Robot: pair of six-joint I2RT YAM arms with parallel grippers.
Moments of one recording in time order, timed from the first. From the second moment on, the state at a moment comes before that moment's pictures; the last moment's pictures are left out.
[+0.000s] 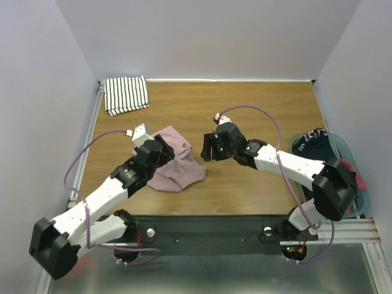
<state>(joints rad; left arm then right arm) -0.68 0.86 0.60 -0.31 -0.45 -0.92 0.79 1.52 1.06 -0.24 0.10 0.56</state>
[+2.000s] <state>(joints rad) -0.69 1.62 1.32 -0.50 -0.20 -0.35 0.89 1.21 0.84 -0.26 0.56 0.71</state>
